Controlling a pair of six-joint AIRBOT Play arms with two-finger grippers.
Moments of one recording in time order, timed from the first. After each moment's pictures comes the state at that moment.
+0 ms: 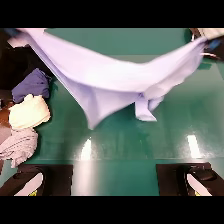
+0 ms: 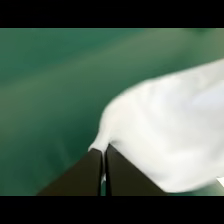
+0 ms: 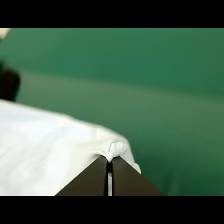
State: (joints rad) left arm 0.06 -0.98 1.85 0.95 -1.27 -1.24; right arm 0.11 -0.80 1.56 -1.32 1.08 1.58
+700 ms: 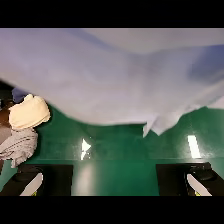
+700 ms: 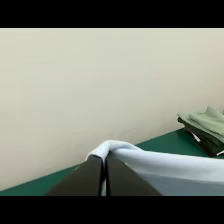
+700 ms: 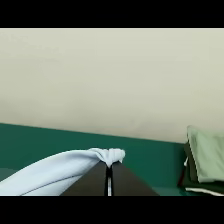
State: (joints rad) left arm 0.06 -0.83 2.15 1.04 -1.20 -1.35; right arm 0.11 -0.81 2.10 -1.61 1.35 1.60
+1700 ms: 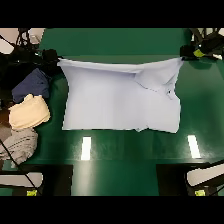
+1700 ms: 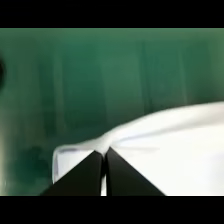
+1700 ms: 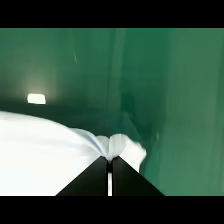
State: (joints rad) left arm 0.06 -1.52 1.56 1.05 -0.89 -1.35; right arm -0.06 -1.69 1.98 -1.48 1.32 1.58
